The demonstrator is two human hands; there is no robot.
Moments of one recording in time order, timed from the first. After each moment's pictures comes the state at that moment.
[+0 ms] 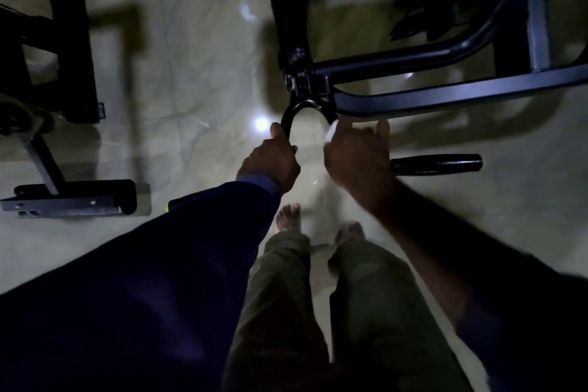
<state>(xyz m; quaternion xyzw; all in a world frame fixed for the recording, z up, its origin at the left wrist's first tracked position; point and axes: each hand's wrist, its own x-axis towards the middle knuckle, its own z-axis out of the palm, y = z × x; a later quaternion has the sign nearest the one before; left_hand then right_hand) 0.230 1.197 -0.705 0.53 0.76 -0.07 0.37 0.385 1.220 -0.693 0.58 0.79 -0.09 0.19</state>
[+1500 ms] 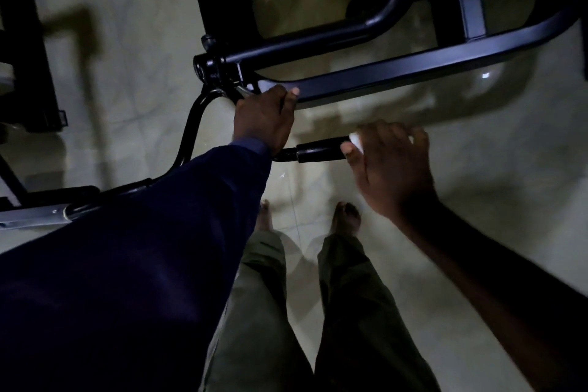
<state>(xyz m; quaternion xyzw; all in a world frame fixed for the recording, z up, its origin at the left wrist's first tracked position) 0.366 1.262 -0.748 0.64 0.72 0.01 0.25 0.591 1.191 -0.688 0.61 0.78 -0.09 0.03</state>
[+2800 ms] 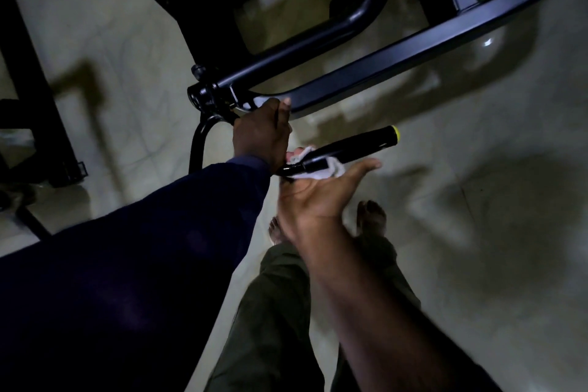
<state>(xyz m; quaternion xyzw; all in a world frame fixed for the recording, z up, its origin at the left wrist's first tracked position) 0.359 1.264 -0.755 0.65 0.71 0.04 0.27 0.452 1.189 -0.677 0.44 -0.29 -0.58 -0.62</state>
